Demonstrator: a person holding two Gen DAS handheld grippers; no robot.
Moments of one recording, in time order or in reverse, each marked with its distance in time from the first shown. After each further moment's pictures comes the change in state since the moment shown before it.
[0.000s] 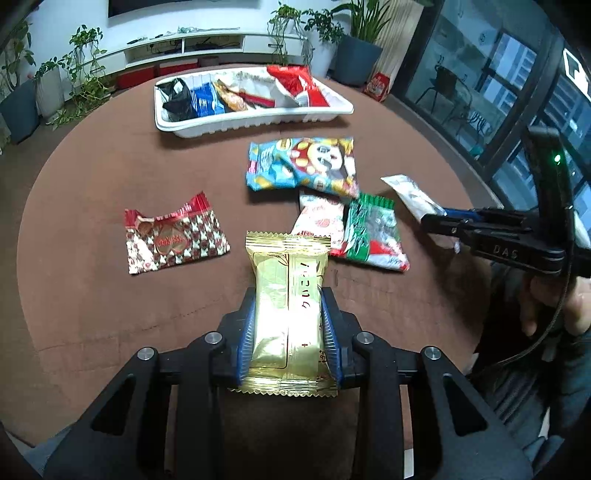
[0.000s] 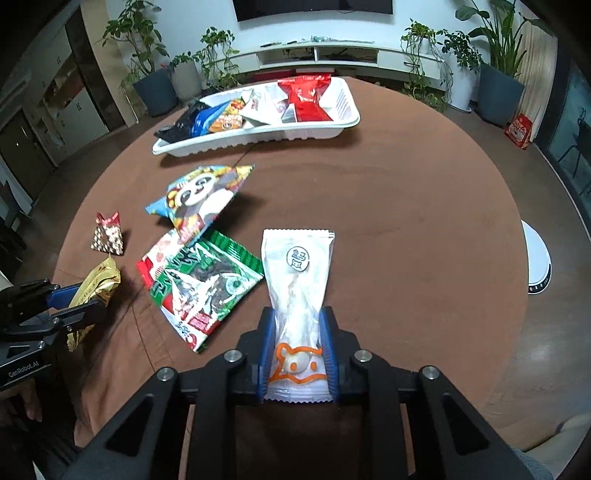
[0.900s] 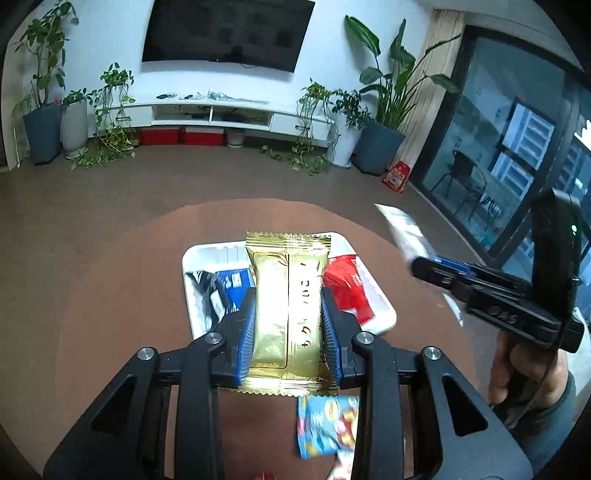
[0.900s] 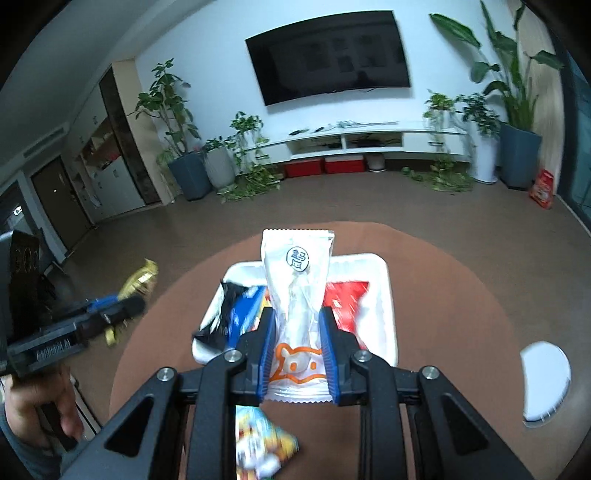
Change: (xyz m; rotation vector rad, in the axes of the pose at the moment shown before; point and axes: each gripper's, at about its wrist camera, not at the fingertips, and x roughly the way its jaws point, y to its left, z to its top) left arm -0.031 0.066 0.222 -0.097 -0.271 0.037; right arm -0.010 0.012 0.224 -0.031 -0.301 0.141
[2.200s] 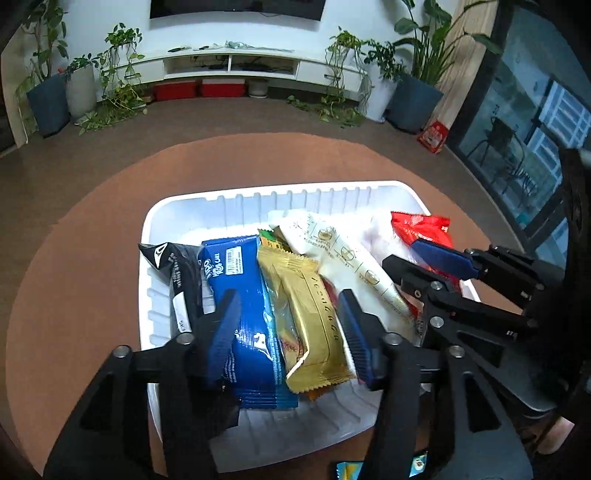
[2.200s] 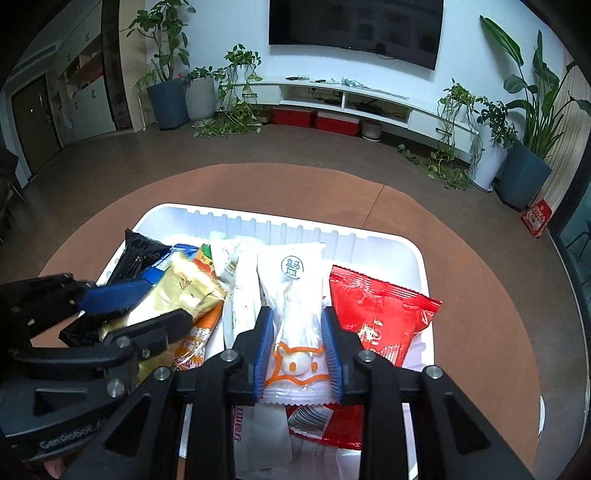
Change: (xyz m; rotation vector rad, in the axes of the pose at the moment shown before) left arm 0.211 0.014 -0.021 -0.036 0.180 0.092; right arm 0.147 0.004 -0.017 -0.183 0.189 -0.182
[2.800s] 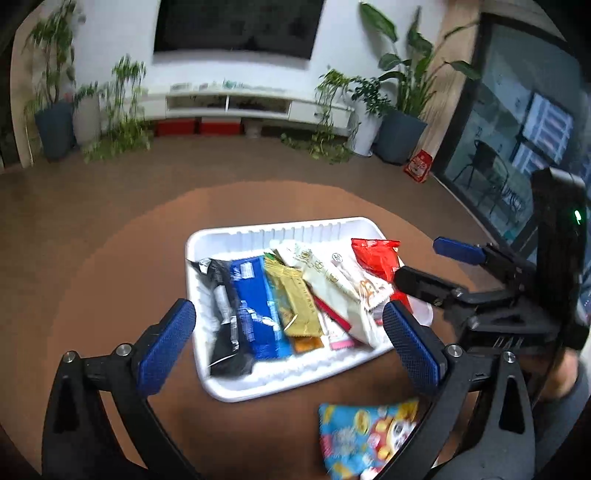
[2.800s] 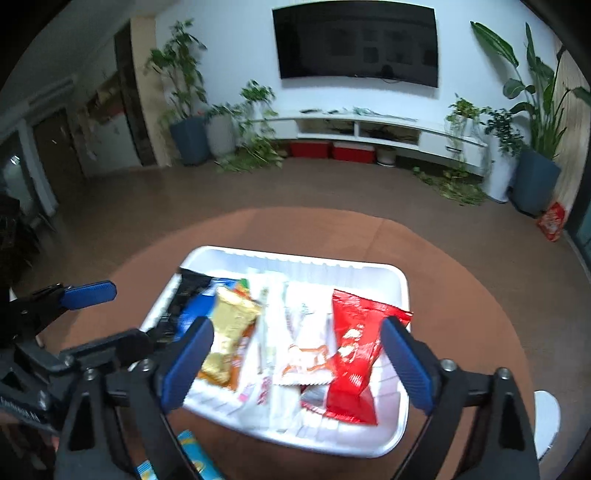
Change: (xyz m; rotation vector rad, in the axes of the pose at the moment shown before) left arm -0.150 -0.002 -0.029 0.056 -0.171 0.006; right arm -0.078 -0.024 -0.009 0.051 -0.144 0.175
